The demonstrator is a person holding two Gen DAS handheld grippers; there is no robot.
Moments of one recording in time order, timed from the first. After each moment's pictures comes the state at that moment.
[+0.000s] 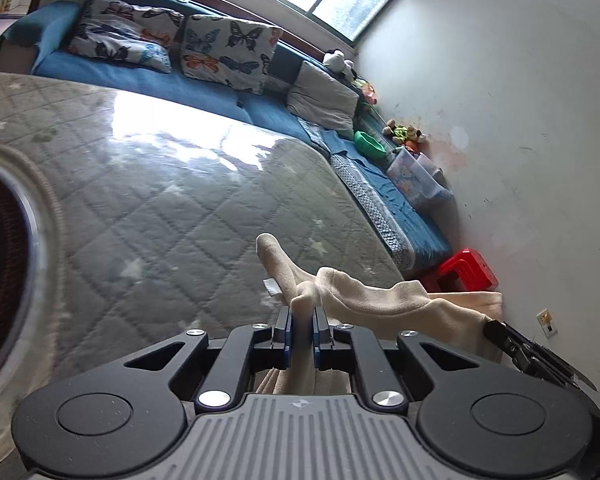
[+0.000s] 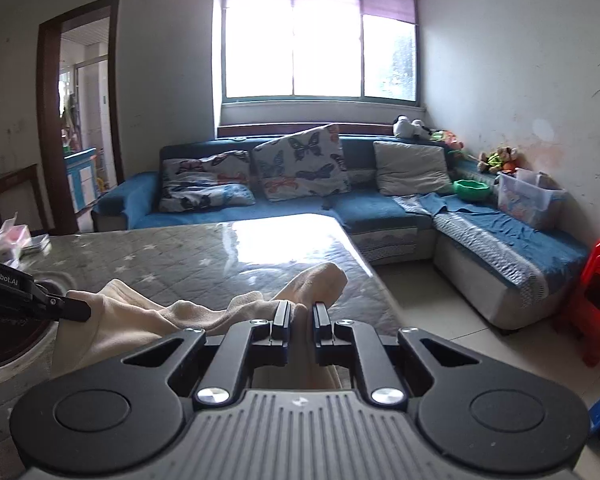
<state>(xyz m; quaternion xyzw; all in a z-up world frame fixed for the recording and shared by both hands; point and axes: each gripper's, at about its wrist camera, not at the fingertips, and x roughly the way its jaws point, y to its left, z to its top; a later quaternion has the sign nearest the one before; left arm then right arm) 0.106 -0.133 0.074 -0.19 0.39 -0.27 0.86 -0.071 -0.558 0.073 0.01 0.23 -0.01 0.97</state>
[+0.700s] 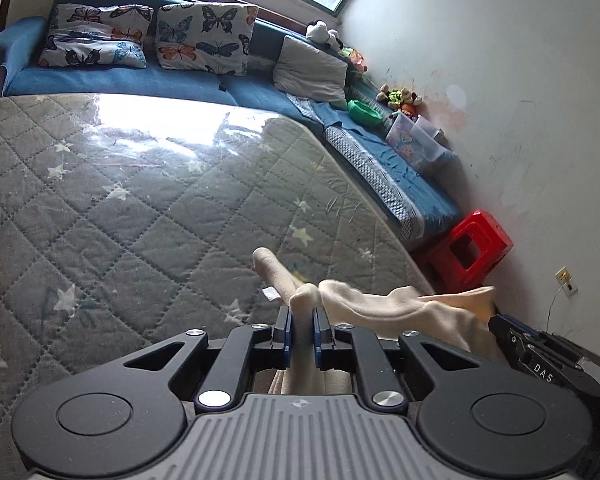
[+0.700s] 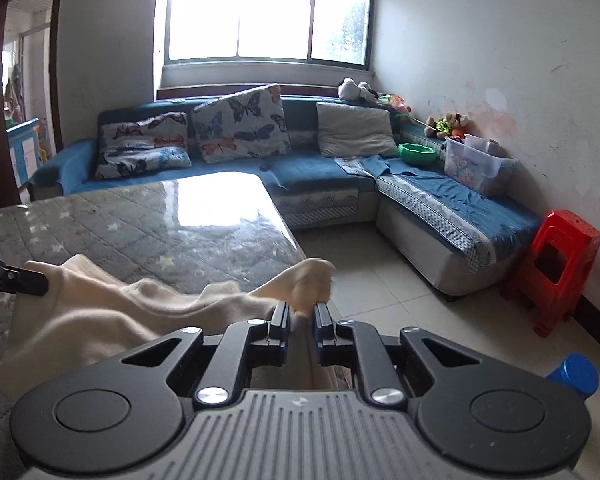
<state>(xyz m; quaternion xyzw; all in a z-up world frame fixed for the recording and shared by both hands) 0.134 -0.189 0.057 -0.12 0.41 -0.28 0.86 -0.032 -0.600 0.037 -0.01 0.29 -0.09 0.95</state>
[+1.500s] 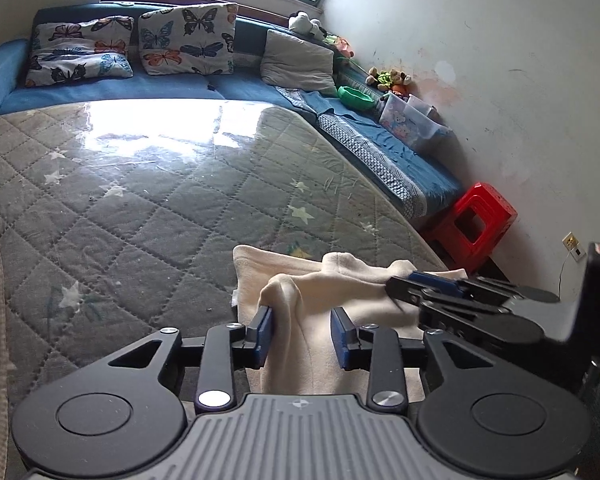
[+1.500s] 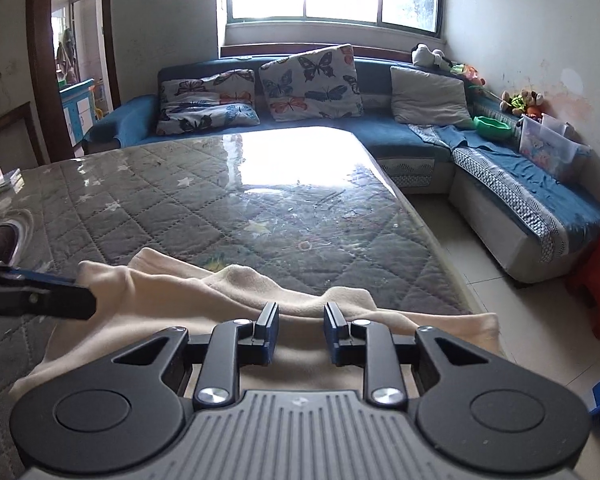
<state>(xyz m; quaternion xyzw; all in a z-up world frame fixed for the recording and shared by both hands) 0.121 -0.195 0.051 -0.07 0.41 -0.29 0.86 0.035 -0.541 -0.001 -0.01 0.35 0.01 0.94</state>
